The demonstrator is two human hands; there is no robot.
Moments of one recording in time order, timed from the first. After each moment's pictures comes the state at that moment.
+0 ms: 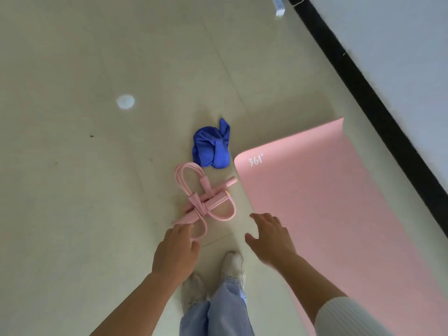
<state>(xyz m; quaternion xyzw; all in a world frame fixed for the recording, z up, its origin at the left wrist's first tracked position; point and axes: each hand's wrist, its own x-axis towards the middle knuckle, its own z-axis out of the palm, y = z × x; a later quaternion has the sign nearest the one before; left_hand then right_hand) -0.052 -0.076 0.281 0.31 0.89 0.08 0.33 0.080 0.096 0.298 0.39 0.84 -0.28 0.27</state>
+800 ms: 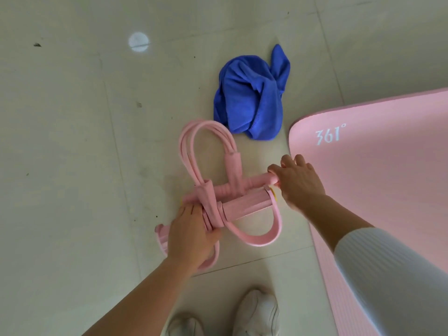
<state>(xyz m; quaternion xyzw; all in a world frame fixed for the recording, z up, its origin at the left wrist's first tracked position) -0.102 -0.043 -0.050 0.22 0.91 0.17 0.29 -0.050 0.199 -0.047 0.19 0.93 -0.04 0.29</state>
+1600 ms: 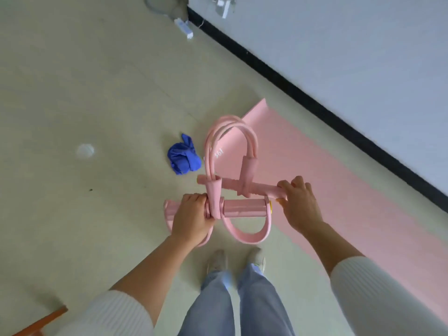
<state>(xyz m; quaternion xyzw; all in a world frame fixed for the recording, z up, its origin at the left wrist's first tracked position) -0.047 -0.071 0.511 0.56 0.77 0.15 0.25 0.191 0.038 0.549 0.58 0.79 -0.17 0.08</state>
